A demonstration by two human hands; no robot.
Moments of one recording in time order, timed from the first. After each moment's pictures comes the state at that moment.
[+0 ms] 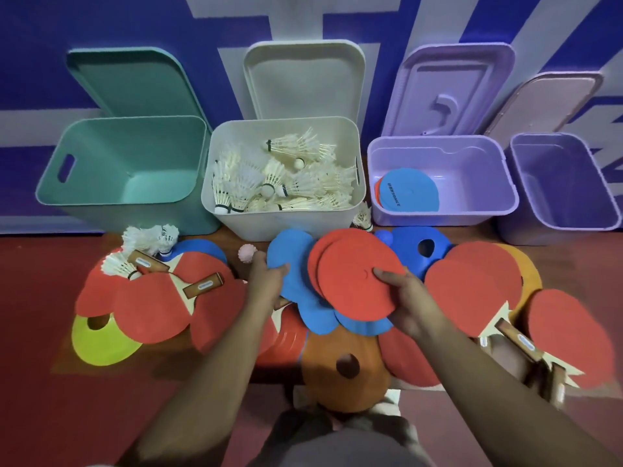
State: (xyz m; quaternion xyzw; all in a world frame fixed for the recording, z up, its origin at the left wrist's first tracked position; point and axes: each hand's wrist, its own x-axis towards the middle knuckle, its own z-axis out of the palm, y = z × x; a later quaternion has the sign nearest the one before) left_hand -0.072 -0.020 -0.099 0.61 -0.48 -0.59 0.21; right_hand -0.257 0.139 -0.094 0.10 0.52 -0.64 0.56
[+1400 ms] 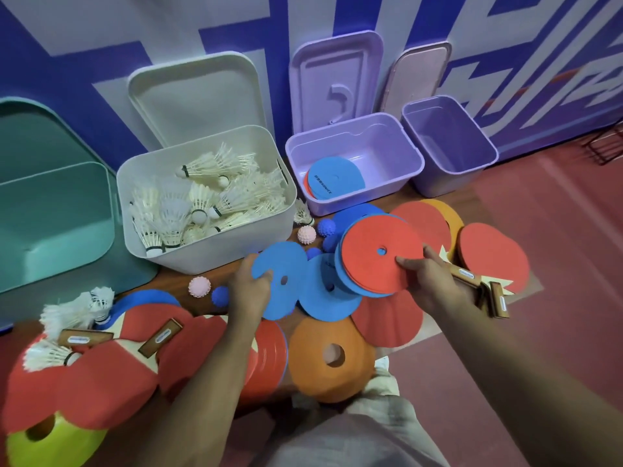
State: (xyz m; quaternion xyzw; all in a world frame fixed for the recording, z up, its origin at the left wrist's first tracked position) left_hand -0.100 -0.014 -0.101 0.48 -0.70 -0.51 0.13; right_hand -0.289 0.224 -0.081 0.14 0.62 -0.70 0.34
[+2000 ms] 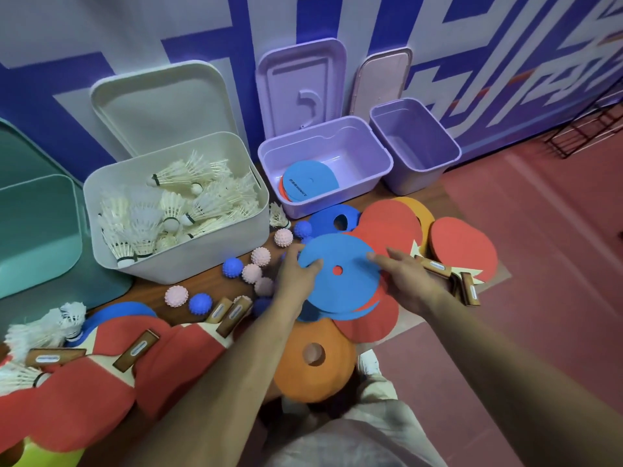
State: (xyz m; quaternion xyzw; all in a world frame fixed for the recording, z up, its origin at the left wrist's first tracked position) left_hand -0.174 0.061 -0.097 0.38 -0.65 -0.65 0.05; right_hand -0.279 0.242 -0.056 0.04 0.63 -0.63 0.45
